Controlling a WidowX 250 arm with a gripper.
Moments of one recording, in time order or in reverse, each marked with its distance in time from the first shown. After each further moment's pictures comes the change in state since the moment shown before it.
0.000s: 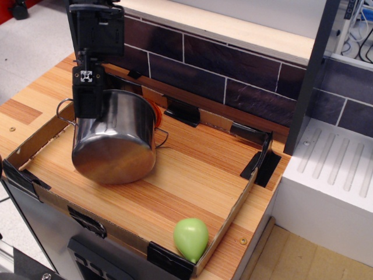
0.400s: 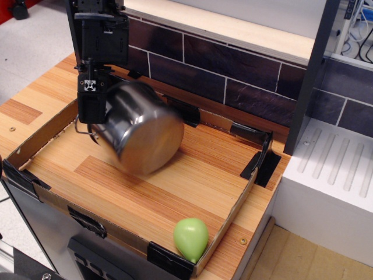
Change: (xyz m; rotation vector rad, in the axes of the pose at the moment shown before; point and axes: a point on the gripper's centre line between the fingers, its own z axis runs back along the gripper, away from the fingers) arm 0.000 0.002 -0.005 0.014 0.004 0.001
